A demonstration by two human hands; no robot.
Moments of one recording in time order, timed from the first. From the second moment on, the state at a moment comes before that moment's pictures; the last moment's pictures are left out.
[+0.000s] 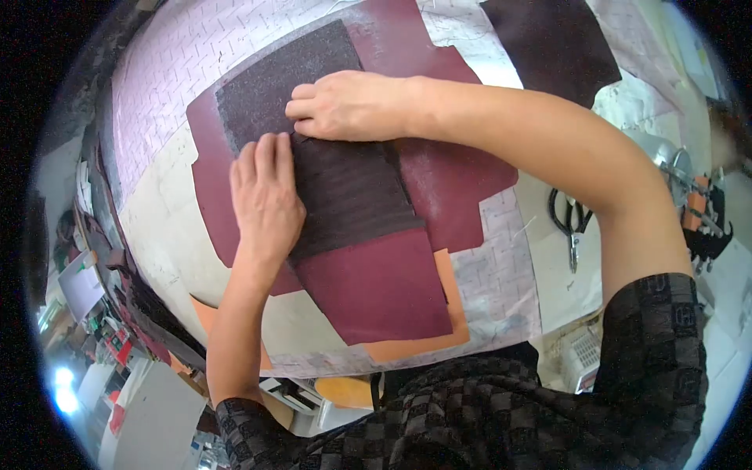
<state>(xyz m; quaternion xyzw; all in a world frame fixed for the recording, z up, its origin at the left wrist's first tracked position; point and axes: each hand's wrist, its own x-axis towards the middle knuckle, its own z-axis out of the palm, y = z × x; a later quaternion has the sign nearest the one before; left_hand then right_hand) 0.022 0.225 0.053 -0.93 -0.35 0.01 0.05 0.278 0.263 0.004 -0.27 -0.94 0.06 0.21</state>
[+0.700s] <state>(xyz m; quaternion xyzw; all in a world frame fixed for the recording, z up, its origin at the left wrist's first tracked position) -0.004 0.228 0.028 -0.89 -0.38 -0.21 -0.14 0.346 0.226 0.031 -0.38 -0.89 -0.01 0.24</state>
